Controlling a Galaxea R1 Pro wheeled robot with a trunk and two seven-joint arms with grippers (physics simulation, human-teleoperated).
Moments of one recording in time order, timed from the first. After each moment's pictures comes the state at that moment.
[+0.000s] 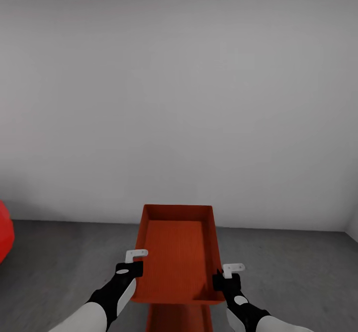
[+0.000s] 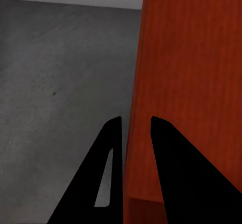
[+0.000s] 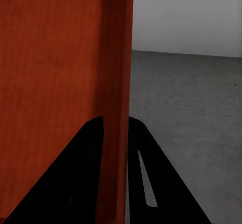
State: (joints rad) left arm -0.61 -0.11 -0.08 -0.36 0.10 0.10 0.26; right arm -0.62 0.09 0.55 -0.08 -0.45 -0.36 -0.14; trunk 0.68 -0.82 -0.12
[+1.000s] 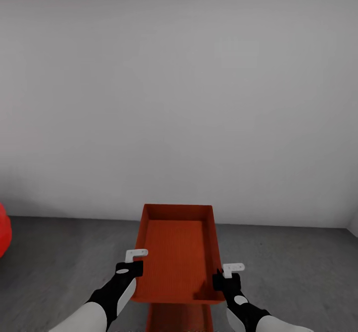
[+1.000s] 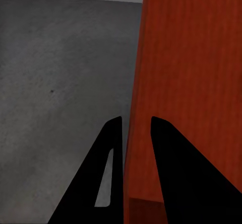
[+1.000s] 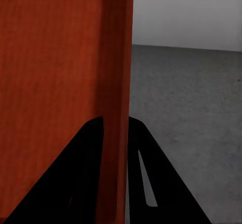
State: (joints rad) left arm -0.61 -0.11 -0.08 -0.36 0.10 0.10 0.26; right arm -0.62 0.09 0.54 -0.08 -0.45 -0.36 -0.14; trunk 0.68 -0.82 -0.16
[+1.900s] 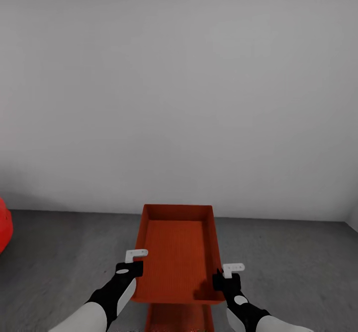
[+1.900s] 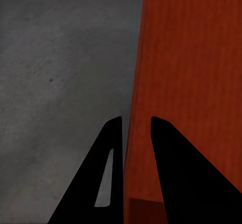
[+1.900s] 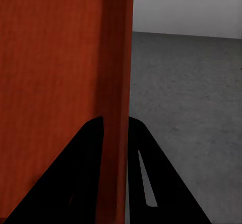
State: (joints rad) left arm -0.61 -0.11 -0.08 -0.36 0.10 0.10 0.26; right arm -0.62 0.09 0.54 -0.08 -0.45 -0.36 -0.14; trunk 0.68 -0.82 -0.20
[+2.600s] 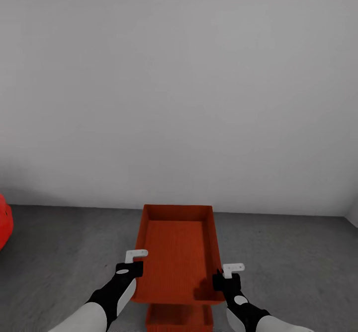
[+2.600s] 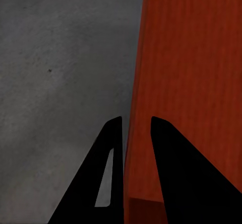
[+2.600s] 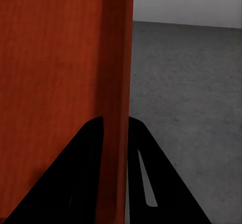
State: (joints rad) left arm -0.61 -0.11 -0.09 -0.36 0.10 0.10 0.27; right arm -0.62 0.09 0.55 -0.08 -0.45 -0.36 -0.14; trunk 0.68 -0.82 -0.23
